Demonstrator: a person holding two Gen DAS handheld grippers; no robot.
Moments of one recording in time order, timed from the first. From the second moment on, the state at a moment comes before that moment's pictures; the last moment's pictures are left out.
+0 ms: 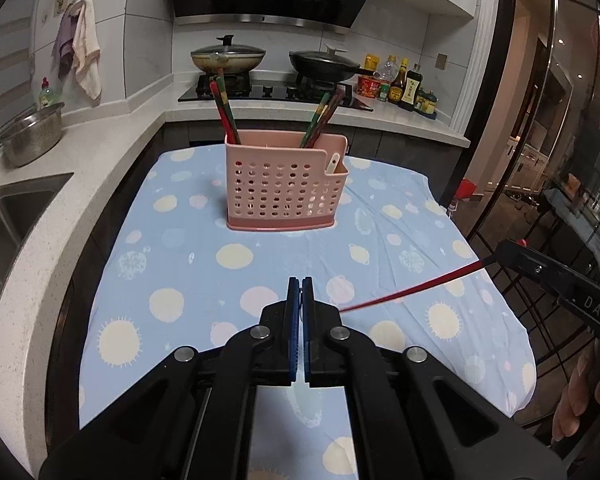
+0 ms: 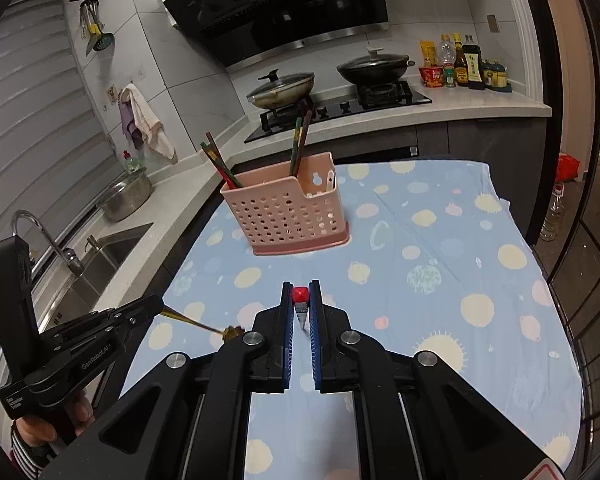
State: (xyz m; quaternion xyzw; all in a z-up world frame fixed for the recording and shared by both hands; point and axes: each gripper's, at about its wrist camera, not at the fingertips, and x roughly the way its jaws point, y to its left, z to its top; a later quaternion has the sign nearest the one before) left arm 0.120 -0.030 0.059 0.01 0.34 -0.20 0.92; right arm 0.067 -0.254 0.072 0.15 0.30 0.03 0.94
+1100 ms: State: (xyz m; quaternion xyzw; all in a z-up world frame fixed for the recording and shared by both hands) left arm 0.326 -0.055 0.142 0.05 0.27 -0.15 0.95; right arm 0.283 -0.252 0.195 0.14 0.13 0.03 0.98
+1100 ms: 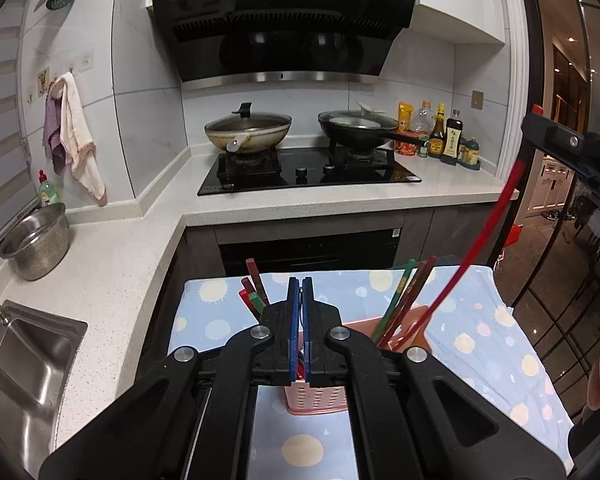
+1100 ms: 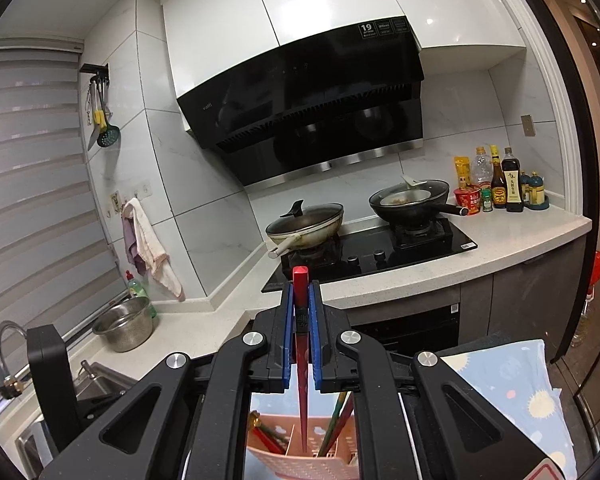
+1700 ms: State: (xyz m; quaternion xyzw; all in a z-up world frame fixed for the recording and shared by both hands) left arm 0.354 -0.058 0.079 0.04 0.33 -0.16 0.93; right arm 0.331 -0.242 0.117 0.13 0.23 0.04 0.96
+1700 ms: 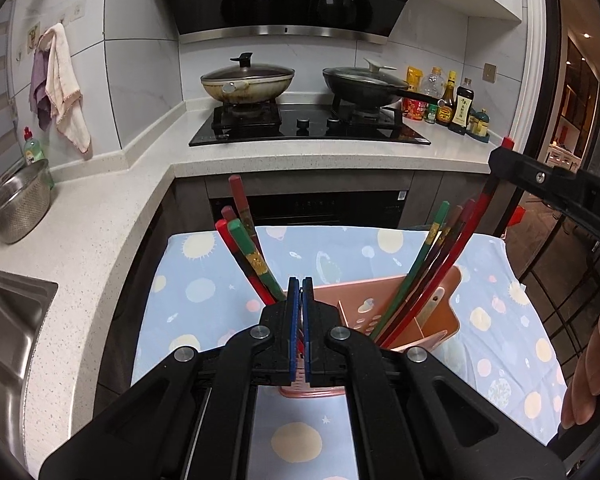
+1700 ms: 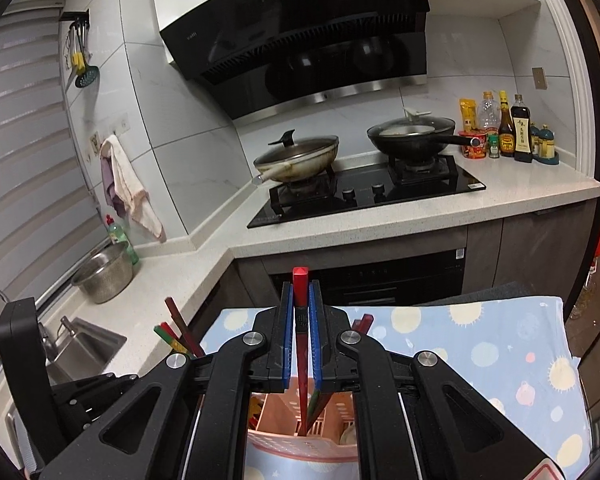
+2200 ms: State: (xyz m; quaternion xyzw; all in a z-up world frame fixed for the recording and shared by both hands) left arm 0.348 -0.052 0.076 0.03 0.33 -0.14 0.93; right arm 0.317 -0.242 0.108 0.12 0.23 0.02 0.96
